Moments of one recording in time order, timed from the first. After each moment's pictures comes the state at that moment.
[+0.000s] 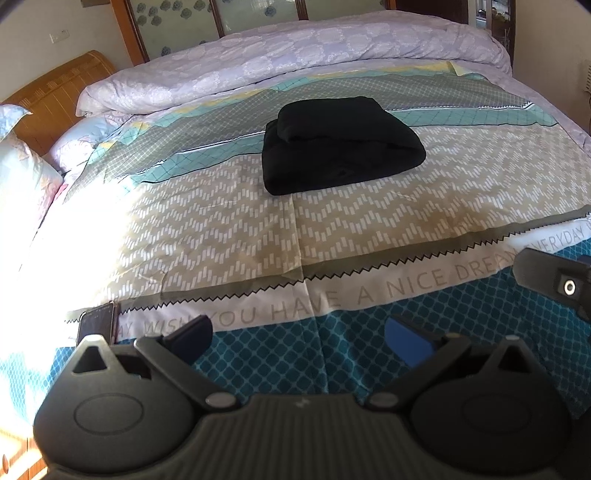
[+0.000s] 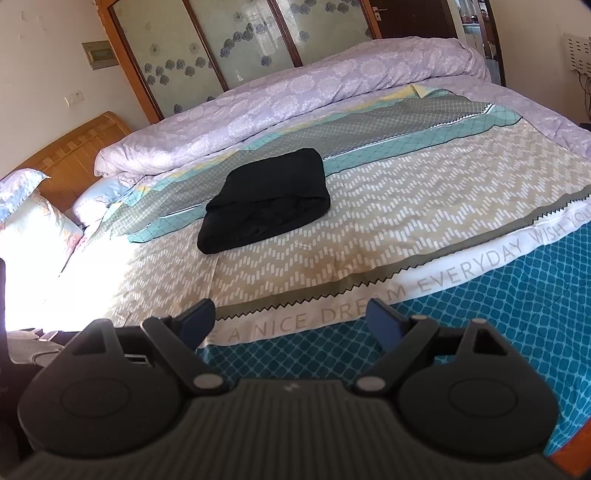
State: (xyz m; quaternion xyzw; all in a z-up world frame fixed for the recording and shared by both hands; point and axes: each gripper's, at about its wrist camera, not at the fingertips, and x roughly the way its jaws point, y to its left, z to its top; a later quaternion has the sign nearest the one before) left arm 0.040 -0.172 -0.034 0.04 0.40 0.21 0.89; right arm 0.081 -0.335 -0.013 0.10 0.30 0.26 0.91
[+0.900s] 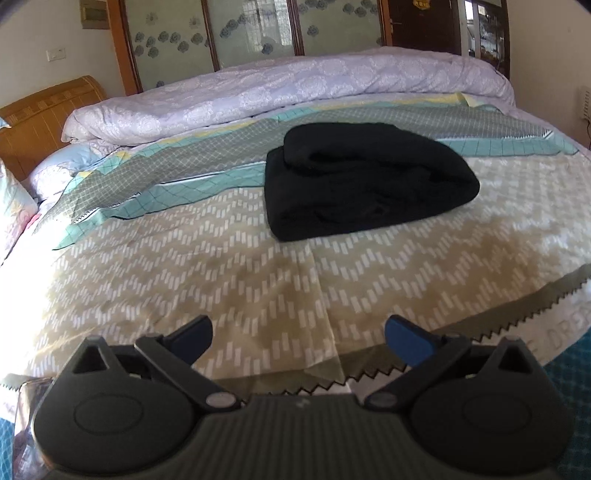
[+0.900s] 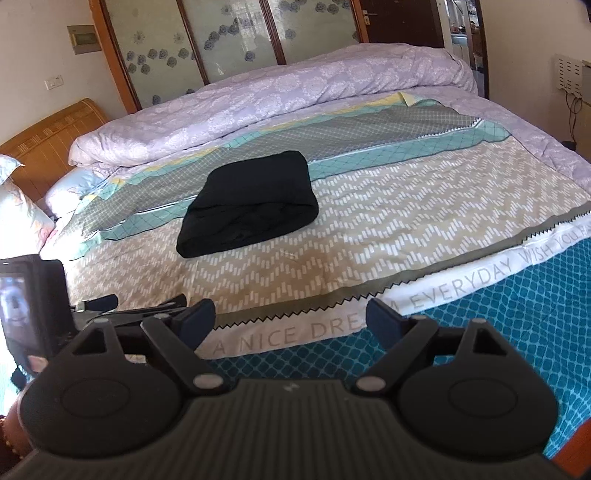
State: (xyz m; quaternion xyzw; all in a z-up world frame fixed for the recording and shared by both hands) left arm 0.123 -0.100 -0.099 0.05 0.32 0.18 0.93; right arm 0.095 -0.307 -0.008 0.06 0.32 0.20 0.92
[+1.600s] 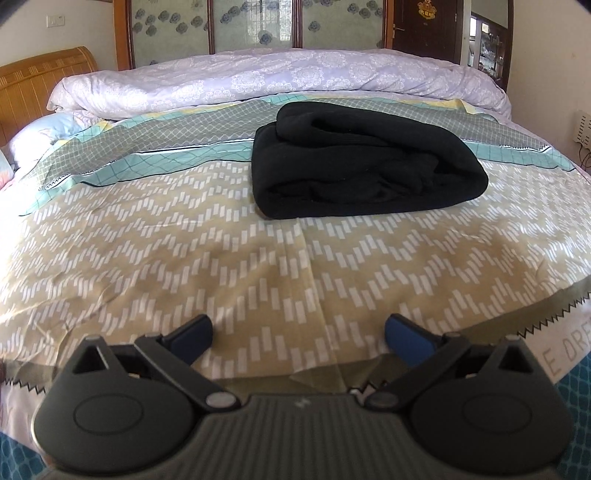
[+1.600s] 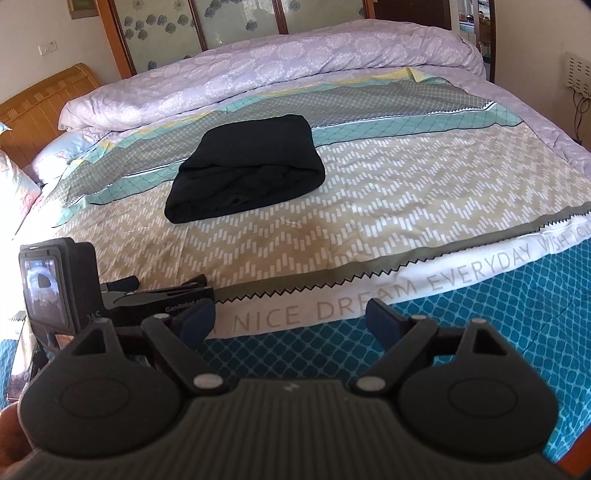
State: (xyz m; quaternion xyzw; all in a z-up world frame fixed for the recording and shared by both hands) left arm 0.131 -0.077 -0.124 0.00 0.32 0.15 0.94; right arm 0.107 -0.281 -0.031 0.03 0.35 0.20 0.92
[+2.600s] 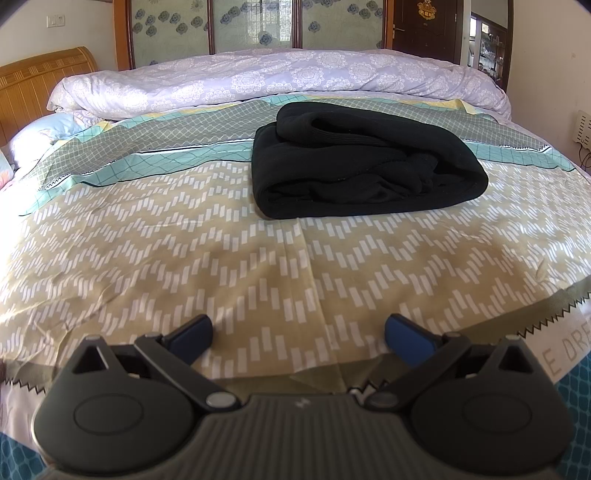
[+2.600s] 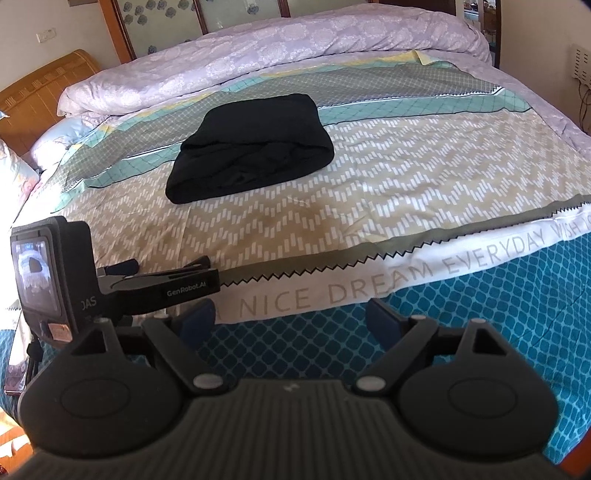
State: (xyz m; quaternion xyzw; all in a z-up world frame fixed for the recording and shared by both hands) left arm 0.131 -0.078 -0.125 0.00 0.32 0.15 0.94; right arm 0.109 -0.266 -0.042 0.02 0.37 0.21 0.90
